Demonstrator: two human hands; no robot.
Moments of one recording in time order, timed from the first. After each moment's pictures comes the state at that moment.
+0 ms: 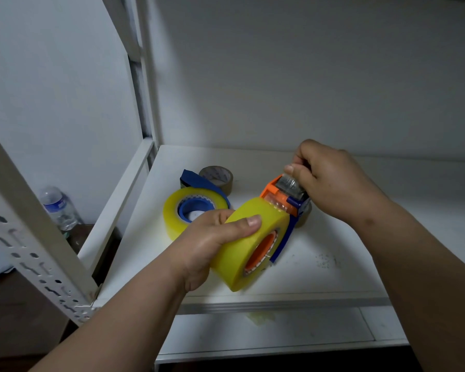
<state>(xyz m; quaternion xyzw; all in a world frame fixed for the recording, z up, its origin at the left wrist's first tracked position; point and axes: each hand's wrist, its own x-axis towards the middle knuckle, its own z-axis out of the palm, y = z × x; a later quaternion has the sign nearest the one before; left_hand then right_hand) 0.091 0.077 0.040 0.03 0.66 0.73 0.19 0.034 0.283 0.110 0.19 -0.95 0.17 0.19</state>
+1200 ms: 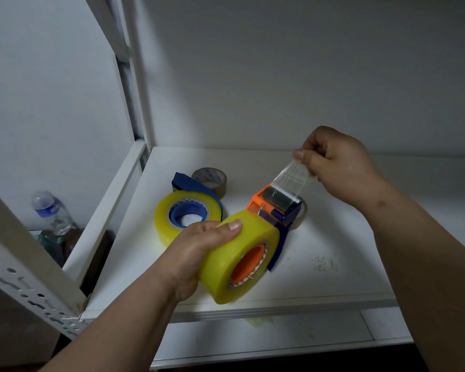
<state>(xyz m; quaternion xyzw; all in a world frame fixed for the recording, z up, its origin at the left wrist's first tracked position) 0.079 0.073 0.014 -0.02 0.63 0.75 0.19 0.006 0.306 0.113 0.12 -0.92 0.33 0.19</state>
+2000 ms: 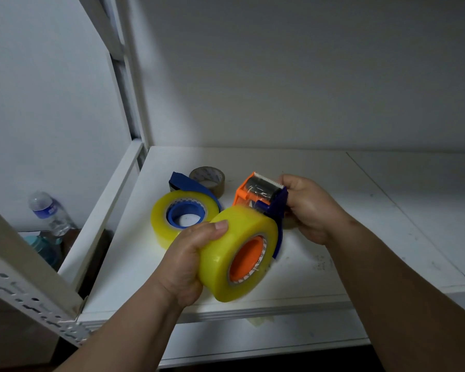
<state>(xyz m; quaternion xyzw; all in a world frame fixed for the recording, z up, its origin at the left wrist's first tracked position) 0.081 0.079 0.002 -0.05 0.51 0.85 0.17 0.009 0.281 0.048 -0.01 -0.77 0.63 -0.08</state>
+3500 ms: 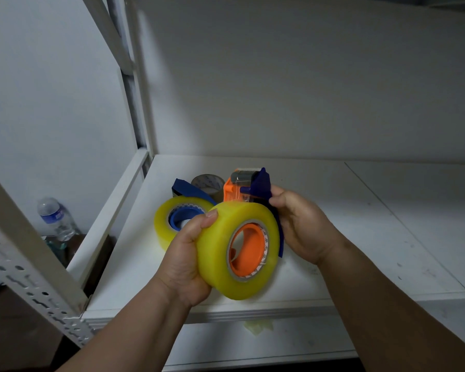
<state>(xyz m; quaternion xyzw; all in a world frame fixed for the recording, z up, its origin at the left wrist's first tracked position) 0.085 0.088 0.011 -0.03 0.38 0.91 0.16 0.043 0.271 0.054 0.11 -0.63 0.76 -0.16</state>
